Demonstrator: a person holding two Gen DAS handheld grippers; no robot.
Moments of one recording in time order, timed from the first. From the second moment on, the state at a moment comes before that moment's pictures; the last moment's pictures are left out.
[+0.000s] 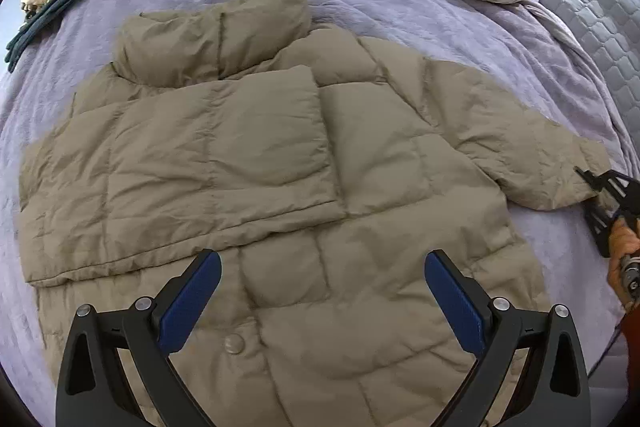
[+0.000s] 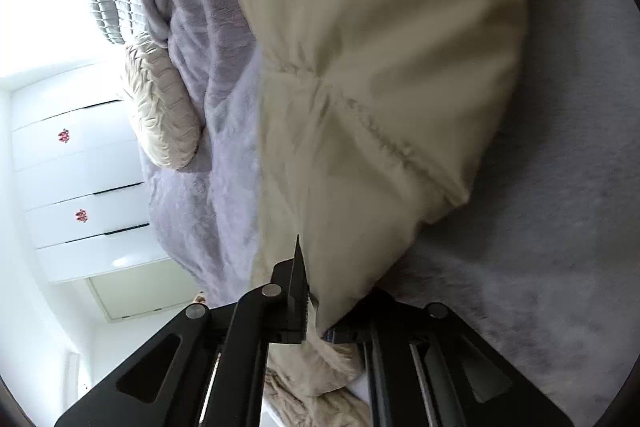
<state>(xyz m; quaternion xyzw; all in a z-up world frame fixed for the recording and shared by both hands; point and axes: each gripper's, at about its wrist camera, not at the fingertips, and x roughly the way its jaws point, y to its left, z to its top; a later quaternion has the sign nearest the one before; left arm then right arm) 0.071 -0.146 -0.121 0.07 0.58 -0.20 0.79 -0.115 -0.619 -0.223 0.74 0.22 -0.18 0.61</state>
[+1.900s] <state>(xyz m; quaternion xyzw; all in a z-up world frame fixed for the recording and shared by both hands) 0.153 0.083 -0.116 -0.14 0.54 -0.11 0.82 0.122 -0.330 -0.135 0.47 0.45 -0.02 0.76</state>
